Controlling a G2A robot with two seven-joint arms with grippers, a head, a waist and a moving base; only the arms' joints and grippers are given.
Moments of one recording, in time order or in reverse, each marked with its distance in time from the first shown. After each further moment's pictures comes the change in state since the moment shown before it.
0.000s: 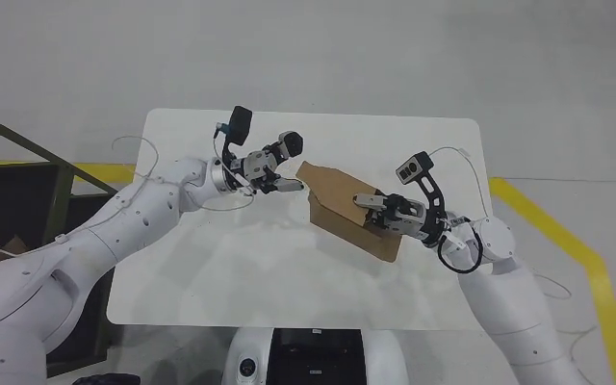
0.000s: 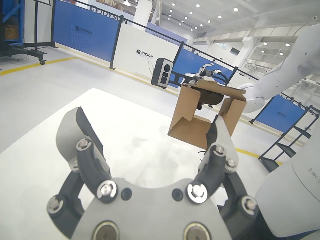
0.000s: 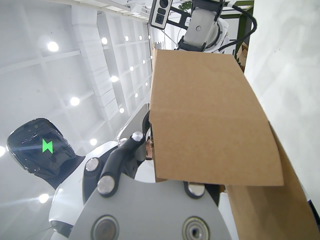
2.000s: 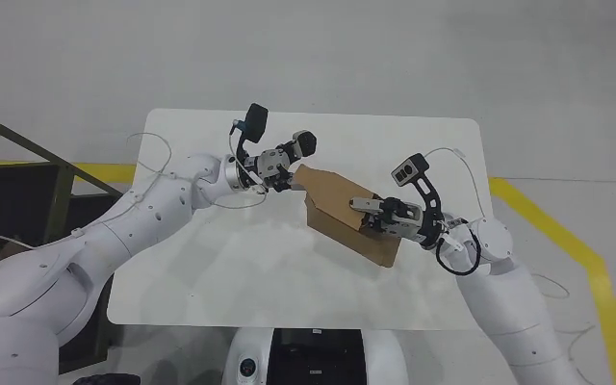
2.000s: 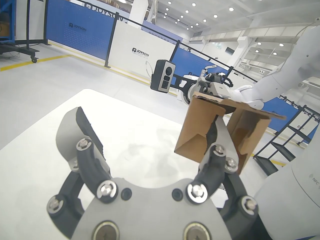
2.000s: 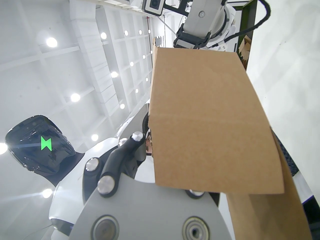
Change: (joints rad) left arm -0.024 -0.061 0.016 0.033 -0.034 0.000 -0.052; right arm -0.004 -0.002 0.000 -0.006 -0.008 0.009 0.013
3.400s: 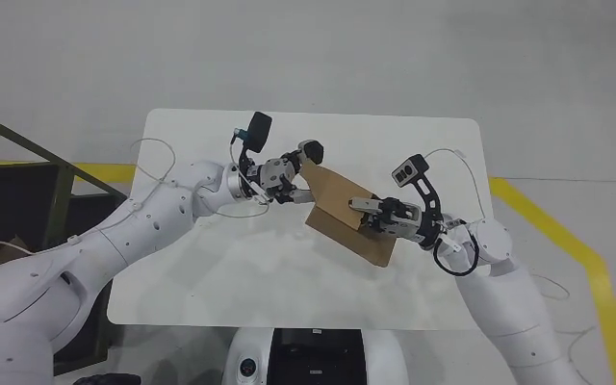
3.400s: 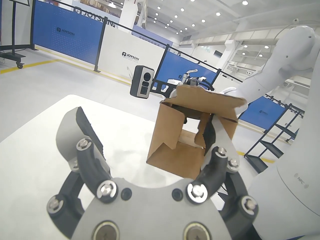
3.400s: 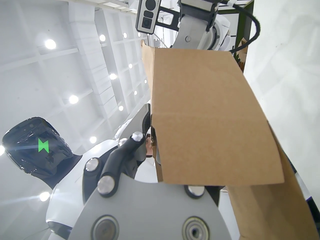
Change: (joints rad) left arm 0.033 0.031 -0.023 -0.111 0.013 0.000 0.013; right arm -0.004 0.000 0.001 0.003 -0.020 -0.005 -0.019
